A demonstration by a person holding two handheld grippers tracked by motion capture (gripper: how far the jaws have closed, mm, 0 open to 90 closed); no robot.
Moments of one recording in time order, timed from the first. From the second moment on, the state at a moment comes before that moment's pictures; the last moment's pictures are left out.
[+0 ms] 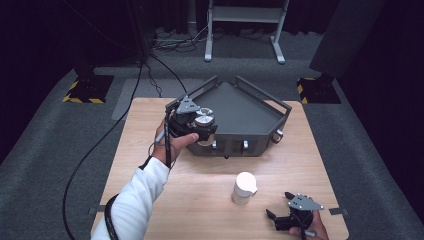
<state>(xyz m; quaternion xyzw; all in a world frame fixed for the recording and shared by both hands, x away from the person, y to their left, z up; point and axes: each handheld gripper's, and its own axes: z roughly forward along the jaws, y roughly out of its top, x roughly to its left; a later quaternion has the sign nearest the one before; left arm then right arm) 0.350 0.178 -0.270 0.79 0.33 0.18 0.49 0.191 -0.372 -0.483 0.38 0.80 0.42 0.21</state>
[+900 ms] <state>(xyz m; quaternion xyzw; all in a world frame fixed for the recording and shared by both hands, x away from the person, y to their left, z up) 0.406 0.147 -0.278 0.78 0.33 0.21 0.48 0.191 -0.372 -0.483 0.38 0.80 0.42 0.21</state>
